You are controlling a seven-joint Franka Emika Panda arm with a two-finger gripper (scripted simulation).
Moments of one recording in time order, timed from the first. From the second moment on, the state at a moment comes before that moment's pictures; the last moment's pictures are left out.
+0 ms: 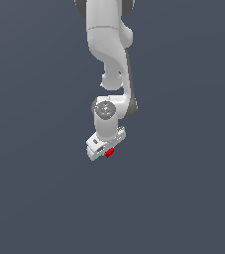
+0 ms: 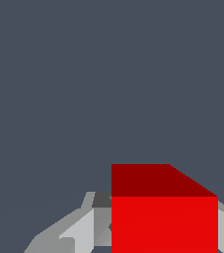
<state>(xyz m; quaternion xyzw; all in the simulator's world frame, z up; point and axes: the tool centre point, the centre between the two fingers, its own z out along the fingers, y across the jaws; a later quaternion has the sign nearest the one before) -0.008 -0.021 0.025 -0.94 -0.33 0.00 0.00</state>
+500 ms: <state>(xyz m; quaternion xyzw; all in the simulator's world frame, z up) -0.015 -0.016 0.075 -0.94 -0.33 0.00 0.00</state>
